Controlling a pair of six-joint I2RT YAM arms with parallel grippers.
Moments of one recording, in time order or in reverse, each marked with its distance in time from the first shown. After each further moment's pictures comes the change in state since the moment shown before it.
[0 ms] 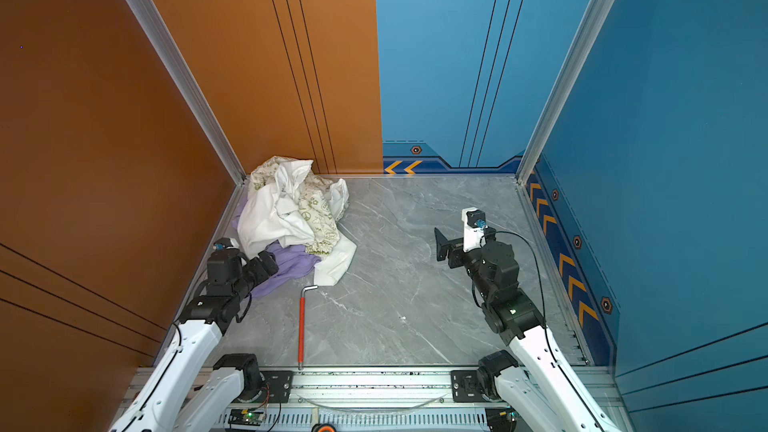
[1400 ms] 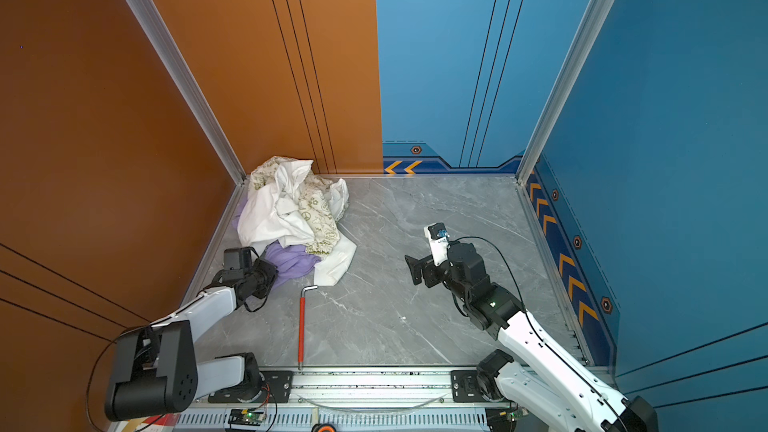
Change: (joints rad) left arm 0.110 0.459 -0.033 0.342 0.257 -0.467; right arm 0.212 0.136 0.008 -0.103 -0.027 0.047
